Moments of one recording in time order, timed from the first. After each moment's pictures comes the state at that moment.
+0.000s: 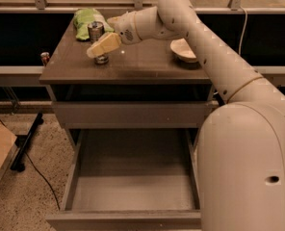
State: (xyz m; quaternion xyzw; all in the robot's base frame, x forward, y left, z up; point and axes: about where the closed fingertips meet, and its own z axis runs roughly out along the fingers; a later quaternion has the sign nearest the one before) arm 0.769 0.124 0.912 -0.52 0.63 0.33 0.47
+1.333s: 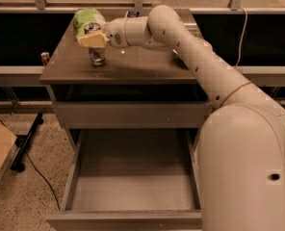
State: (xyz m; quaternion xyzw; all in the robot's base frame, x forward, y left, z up) arm 0.787 0.155 0.909 -0.44 0.64 0.37 0.51
